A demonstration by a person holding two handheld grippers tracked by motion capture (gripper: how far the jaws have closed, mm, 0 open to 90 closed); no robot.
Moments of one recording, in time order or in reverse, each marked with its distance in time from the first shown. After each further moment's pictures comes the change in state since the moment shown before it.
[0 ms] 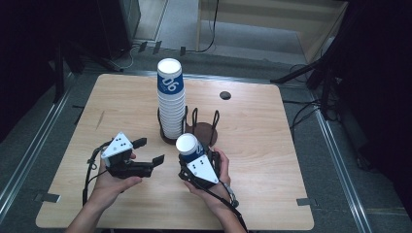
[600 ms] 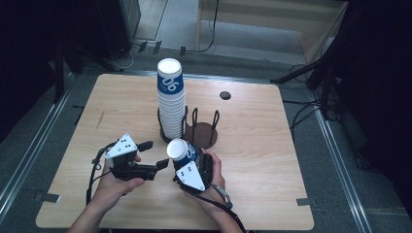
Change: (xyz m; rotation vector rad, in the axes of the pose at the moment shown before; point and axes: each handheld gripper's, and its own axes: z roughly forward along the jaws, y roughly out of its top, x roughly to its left) left arm -0.009 0.003 0.003 0.030 -0.078 -0.002; right arm 0.022 -0.005 0.004 -0.018 -0.014 -0.174
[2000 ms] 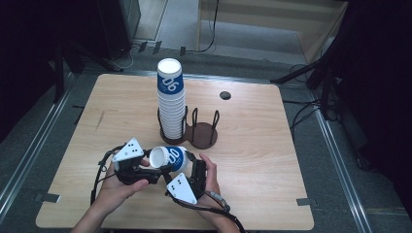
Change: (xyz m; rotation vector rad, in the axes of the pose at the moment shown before) left arm -0.004 -0.009 0.006 0.020 -0.039 0.030; right arm 0.021 0.004 -0.014 -0.073 0.073 -0.128
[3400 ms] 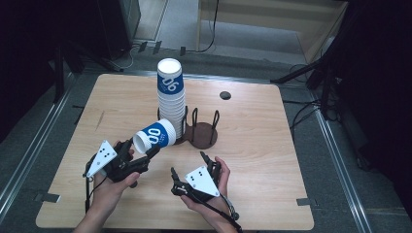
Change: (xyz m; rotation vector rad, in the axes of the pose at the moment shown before) left arm 0.018 -0.024 -0.010 -0.534 0.144 -0.055; right arm -0.029 0.012 -0.024 0.055 -0.014 0.395
